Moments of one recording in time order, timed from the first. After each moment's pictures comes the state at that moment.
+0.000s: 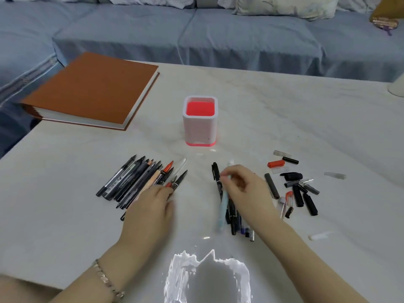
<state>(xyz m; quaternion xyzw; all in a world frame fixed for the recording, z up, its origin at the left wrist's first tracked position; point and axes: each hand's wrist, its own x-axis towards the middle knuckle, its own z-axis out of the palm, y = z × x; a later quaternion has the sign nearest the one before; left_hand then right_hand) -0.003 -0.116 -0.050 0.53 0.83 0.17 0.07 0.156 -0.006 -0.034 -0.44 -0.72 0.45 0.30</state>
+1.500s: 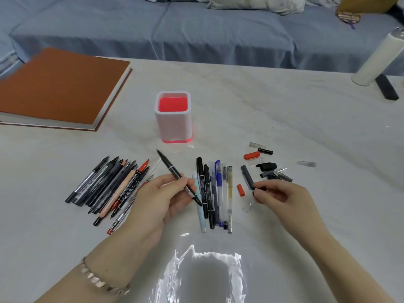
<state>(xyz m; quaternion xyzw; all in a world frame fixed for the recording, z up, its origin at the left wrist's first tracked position) 0.052 -0.075 -0.006 0.09 0.58 0.60 0.55 0.254 -0.007 -0.015 -0.55 -0.63 0.48 0.27</state>
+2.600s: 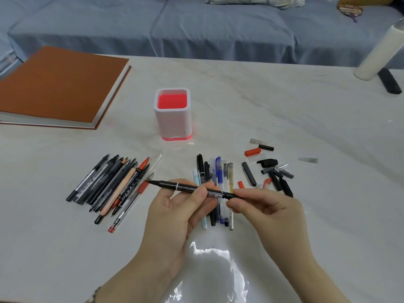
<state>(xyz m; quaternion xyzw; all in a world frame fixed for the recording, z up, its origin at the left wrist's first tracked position) 0.091 -0.097 0.013 0.11 0.50 0.67 0.53 0.218 -0.053 0.011 -0.48 -0.55 0.55 0.40</state>
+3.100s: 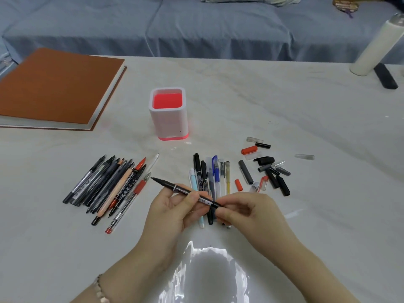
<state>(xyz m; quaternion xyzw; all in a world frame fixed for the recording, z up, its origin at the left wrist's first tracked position) 0.082 -0.094 -0.012 0.16 0.56 0.61 0.54 0.220 -0.044 -0.005 -0.45 -0.66 0.55 0.23</state>
